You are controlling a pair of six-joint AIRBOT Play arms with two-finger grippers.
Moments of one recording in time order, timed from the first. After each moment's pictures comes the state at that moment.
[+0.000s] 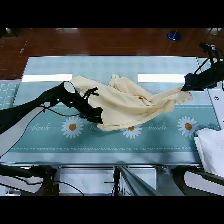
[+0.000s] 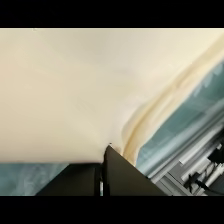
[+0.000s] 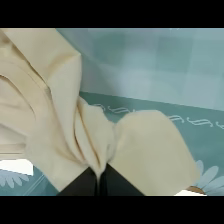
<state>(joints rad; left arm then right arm) -0.36 -1.66 1.07 0.79 -1.27 -1.30 -0.18 -1.33 1.39 -1.28 1.48 1.36</state>
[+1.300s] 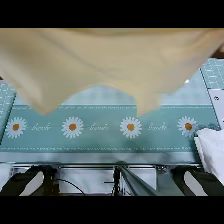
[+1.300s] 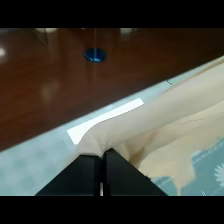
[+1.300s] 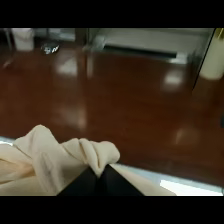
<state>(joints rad) 0.12 -0.89 2.10 0.87 -1.50 -1.38 -0.18 -0.86 2.01 -1.17 1.35 1.41</state>
